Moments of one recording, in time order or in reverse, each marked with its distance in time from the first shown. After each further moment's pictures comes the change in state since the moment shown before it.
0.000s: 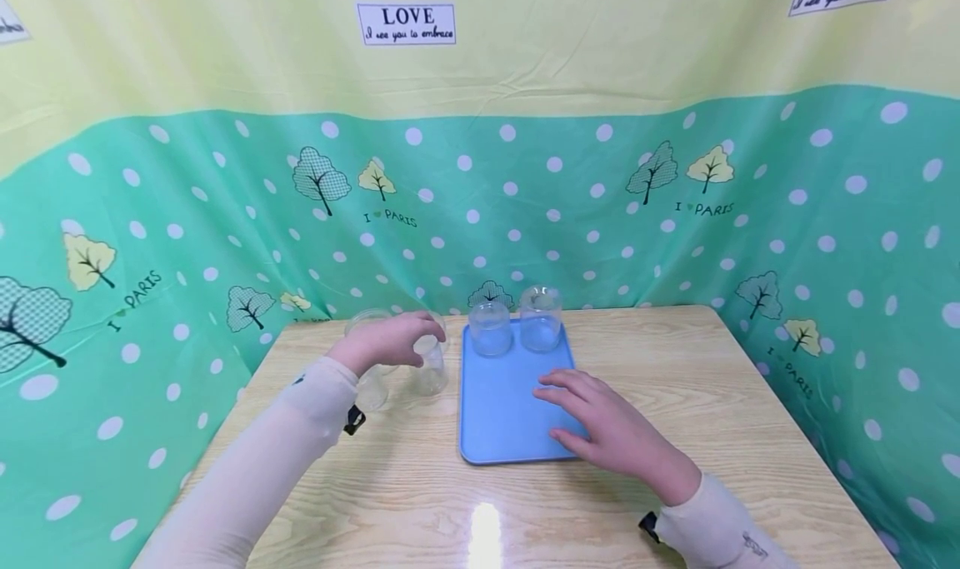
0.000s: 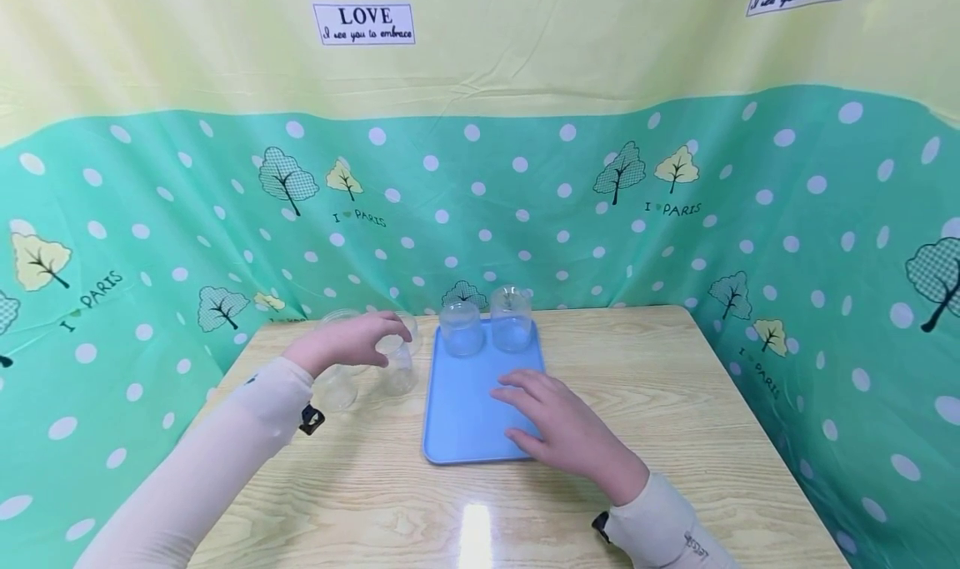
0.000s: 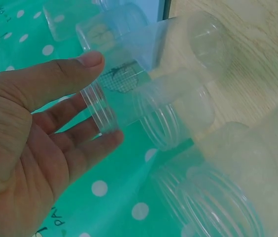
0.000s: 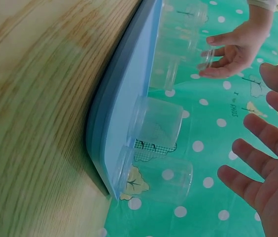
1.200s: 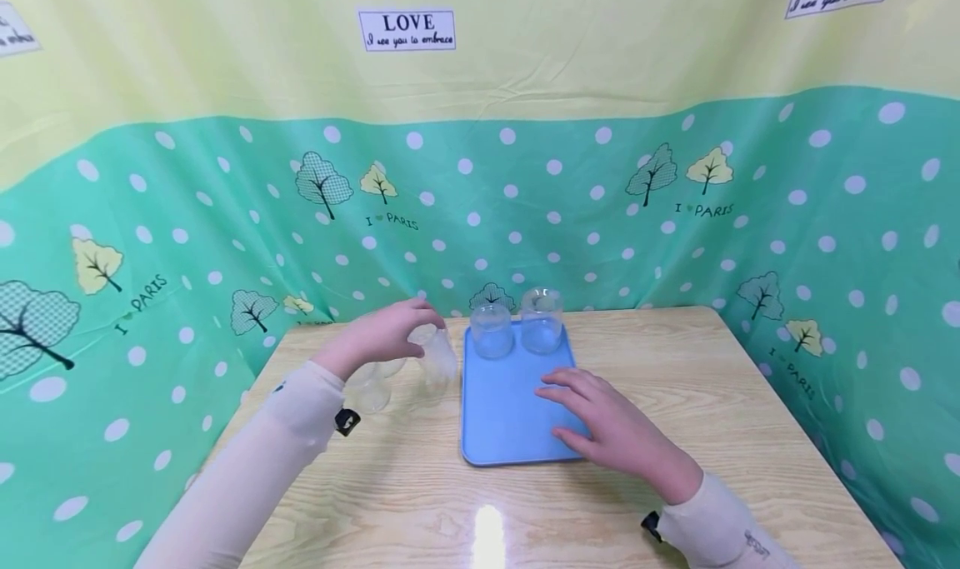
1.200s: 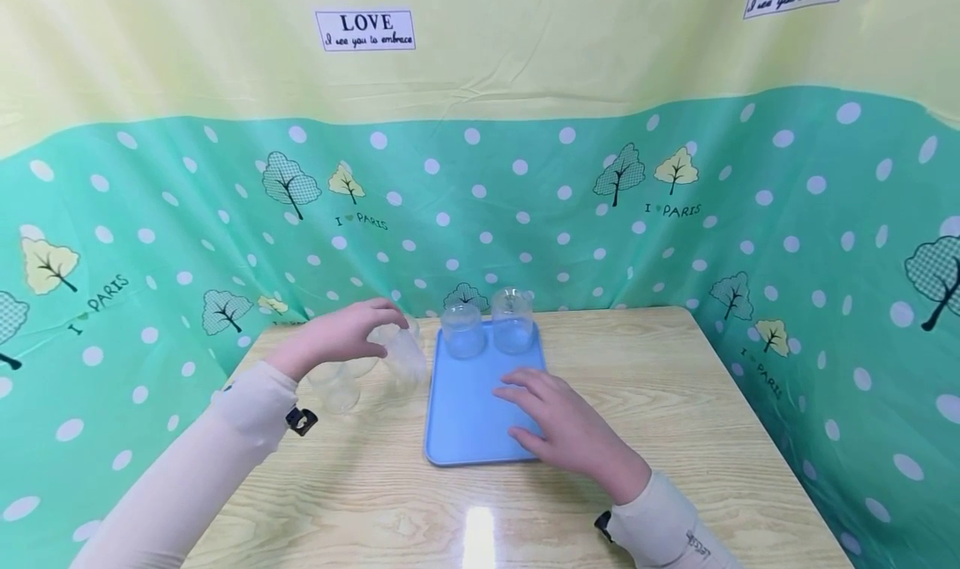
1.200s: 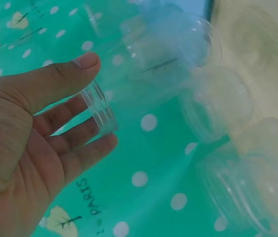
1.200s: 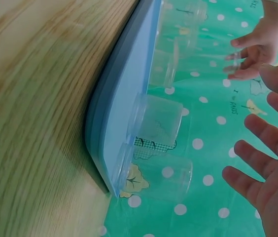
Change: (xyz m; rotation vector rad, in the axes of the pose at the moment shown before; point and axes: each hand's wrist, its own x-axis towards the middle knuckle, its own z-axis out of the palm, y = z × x) left_hand -0.023 0.021 -0.031 -0.027 0.148 0.031; right_hand 0.000 0.001 -0.002 -0.004 0.030 0.003
